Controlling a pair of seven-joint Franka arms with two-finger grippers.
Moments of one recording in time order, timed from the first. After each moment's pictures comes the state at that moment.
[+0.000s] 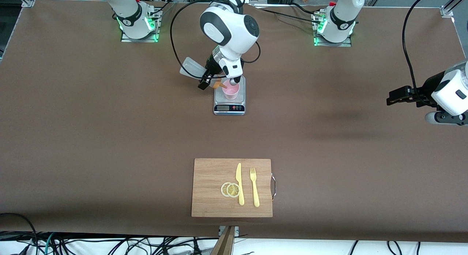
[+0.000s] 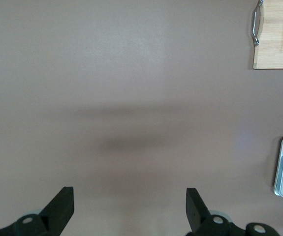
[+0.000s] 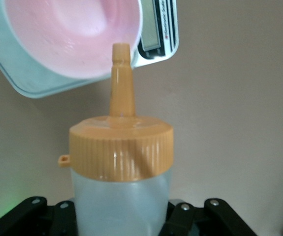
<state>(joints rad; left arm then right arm) 0.01 0.22 0.00 -1.41 -0.07 1.49 0.01 0.88 0.47 0.09 -1.68 -0.41 1.71 -0.19</state>
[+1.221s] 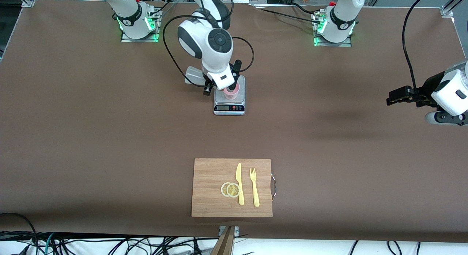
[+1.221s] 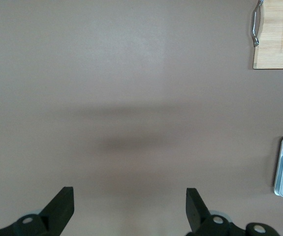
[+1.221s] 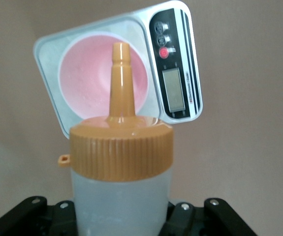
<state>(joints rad) 0.01 0.22 0.00 -1.41 -0.07 1.49 0.01 0.73 0.41 0.08 -1.76 -0.05 1.98 -0.54</state>
